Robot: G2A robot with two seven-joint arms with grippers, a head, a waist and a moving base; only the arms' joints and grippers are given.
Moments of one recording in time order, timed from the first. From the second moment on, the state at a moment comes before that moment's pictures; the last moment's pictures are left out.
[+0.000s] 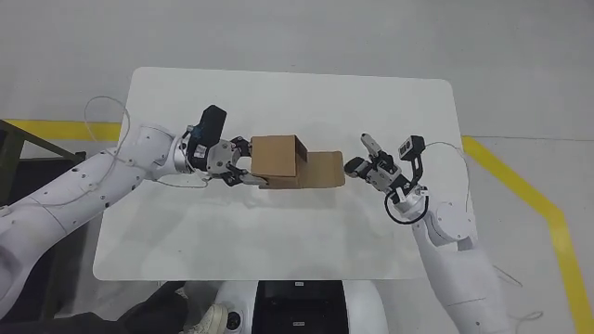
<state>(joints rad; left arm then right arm) 0.48 -0.62 -0.17 -1.37 1.03 -1.01 0.81 -1.42 -1.32 1.34 -1.50 0.43 -0.12 0.67</state>
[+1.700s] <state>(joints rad) 0.48 -0.68 -0.17 -1.29 1.00 -1.01 0.65 -1.43 -1.30 1.18 -1.61 0.44 -0.18 0.82</state>
